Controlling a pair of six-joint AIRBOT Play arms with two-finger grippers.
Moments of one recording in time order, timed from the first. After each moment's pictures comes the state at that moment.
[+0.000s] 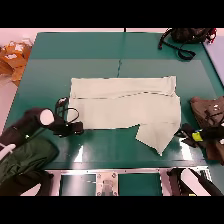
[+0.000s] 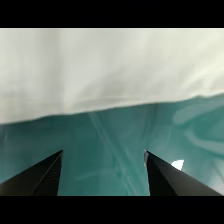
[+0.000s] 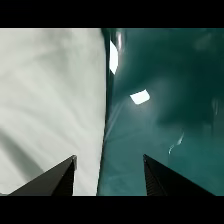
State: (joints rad) left arm -0.38 -1.04 0.61 1.24 -0.94 -1.89; right arm -0.60 -0.95 0.49 -1.24 1.22 1.55
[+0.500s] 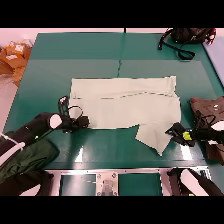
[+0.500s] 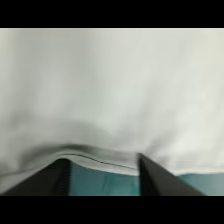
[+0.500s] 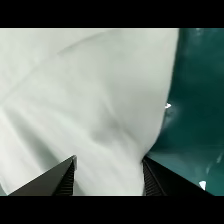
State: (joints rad) left arm -0.43 -1.14 0.56 1.21 -0.63 -2.03; right arm -0.50 -0.95 0.39 -1.13 1.08 1.57
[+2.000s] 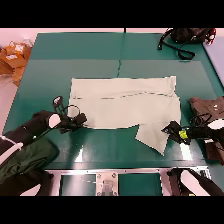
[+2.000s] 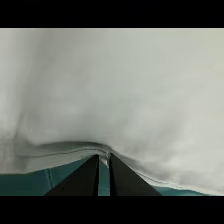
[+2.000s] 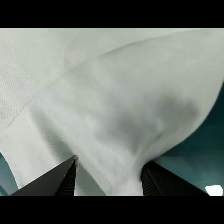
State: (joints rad) left arm -0.43 -1.09 0.59 1.32 -0.71 -2.31; right arm -0.44 -0.99 0.39 -1.11 1.05 1.57
